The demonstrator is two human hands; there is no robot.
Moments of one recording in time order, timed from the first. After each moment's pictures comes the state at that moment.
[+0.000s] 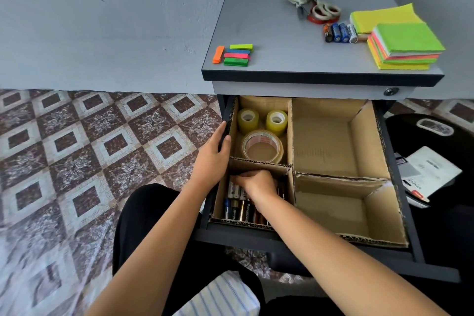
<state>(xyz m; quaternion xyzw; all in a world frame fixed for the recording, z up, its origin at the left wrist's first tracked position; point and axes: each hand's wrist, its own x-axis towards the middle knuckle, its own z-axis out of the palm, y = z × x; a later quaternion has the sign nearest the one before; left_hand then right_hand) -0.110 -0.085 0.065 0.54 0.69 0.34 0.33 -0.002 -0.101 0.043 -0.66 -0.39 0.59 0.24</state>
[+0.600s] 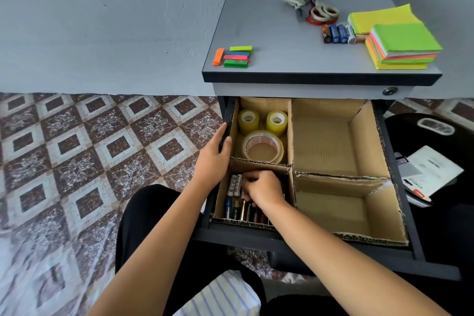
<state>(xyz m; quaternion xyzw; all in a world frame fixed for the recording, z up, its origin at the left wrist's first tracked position) -0.109 -0.087 0.066 0.55 0.69 0.33 0.33 0.013 -0.107 0.040 -0.66 -0.49 0.54 0.20</state>
